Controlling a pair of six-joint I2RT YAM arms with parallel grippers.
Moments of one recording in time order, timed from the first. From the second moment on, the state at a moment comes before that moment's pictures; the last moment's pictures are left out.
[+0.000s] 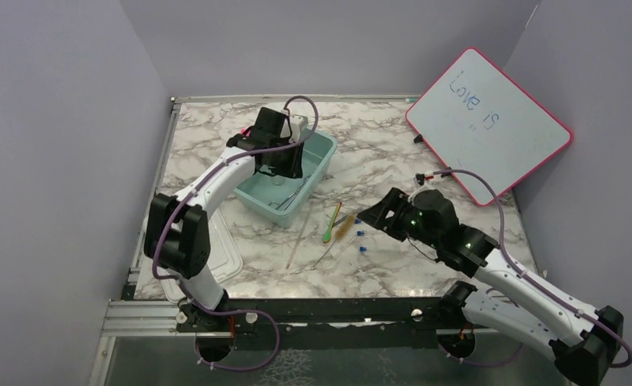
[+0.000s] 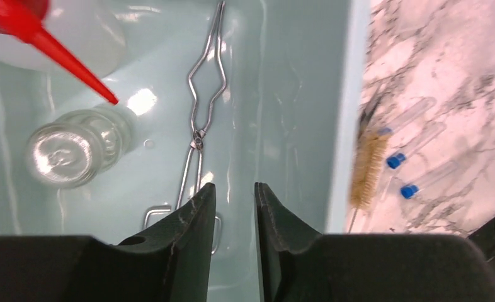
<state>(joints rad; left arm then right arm) -0.40 1.70 1.35 -0.58 0.29 -0.09 0.75 0.77 0.63 -0.32 0.05 1.04</state>
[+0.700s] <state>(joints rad) -0.41 0.84 0.80 -0.30 0.30 -0.25 0.89 1.34 0.72 -0.33 0.09 1.01</state>
